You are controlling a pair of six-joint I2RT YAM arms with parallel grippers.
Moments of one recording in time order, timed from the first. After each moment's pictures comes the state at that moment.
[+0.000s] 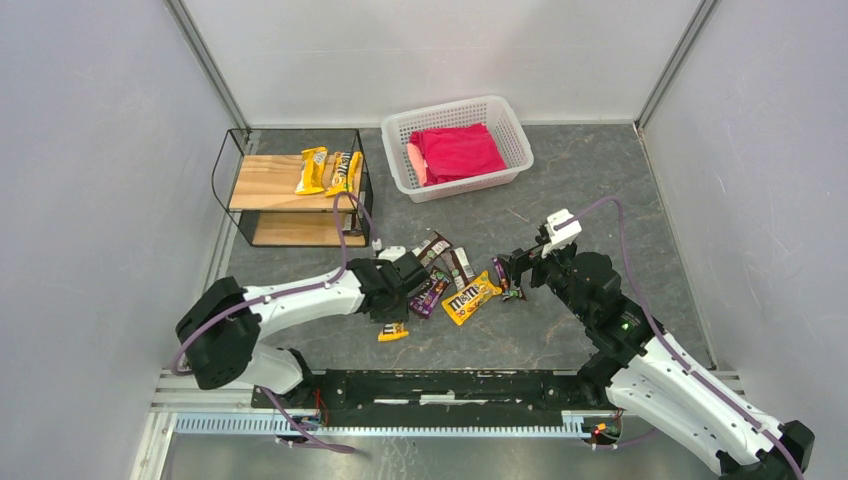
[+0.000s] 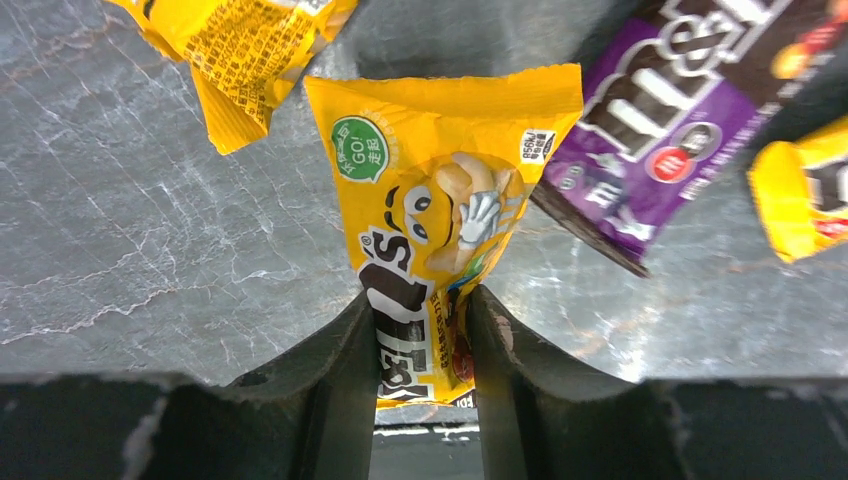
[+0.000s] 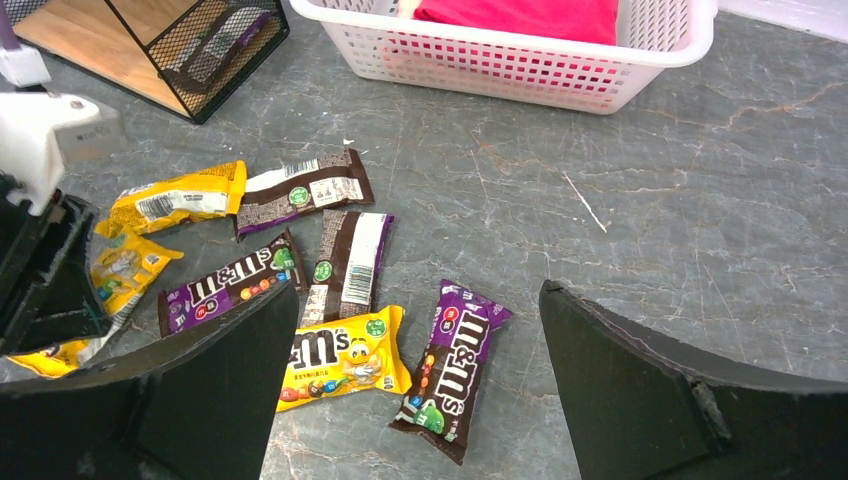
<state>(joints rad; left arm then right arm) -0.96 1.41 0.82 -0.73 -0.26 -0.91 0.69 0.61 0.52 -0.13 0.19 0.08</state>
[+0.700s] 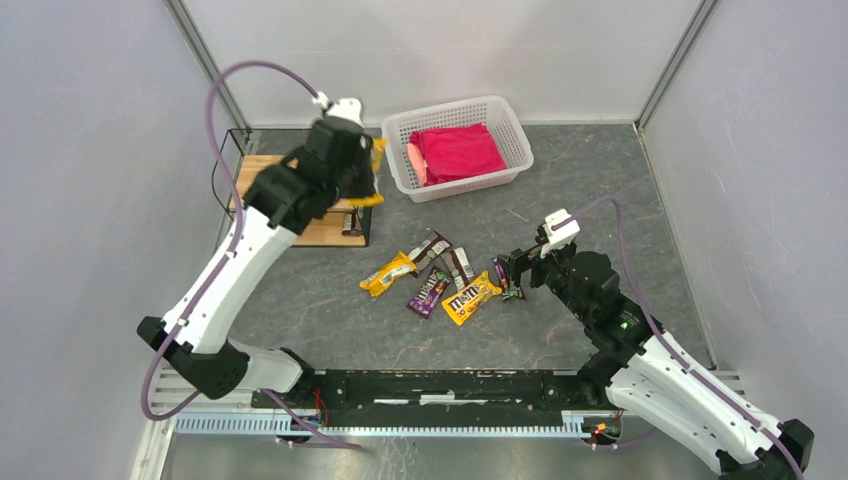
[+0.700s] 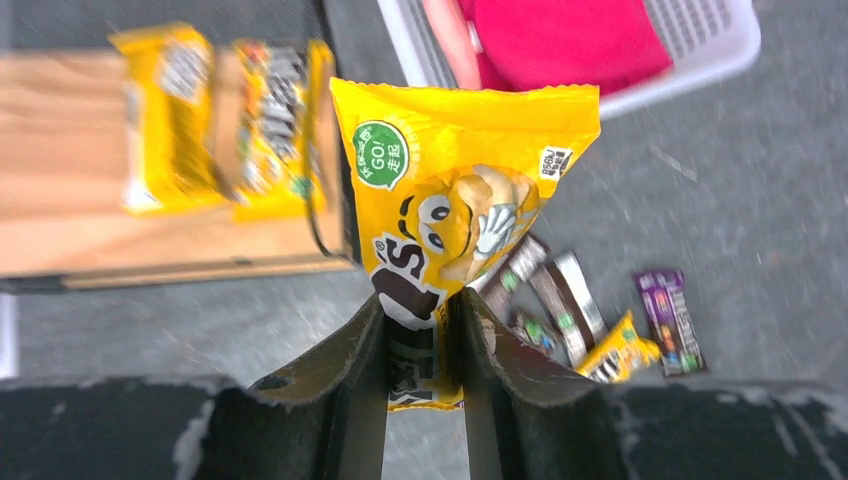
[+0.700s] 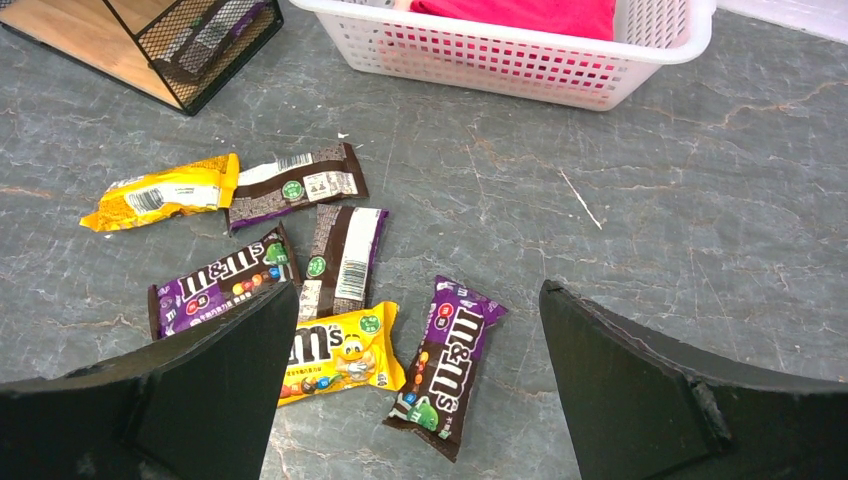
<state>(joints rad) -0.62 1.37 1.70 -0.98 -0.37 -0.39 0.69 0.62 0.52 -0.13 0.19 0.07</state>
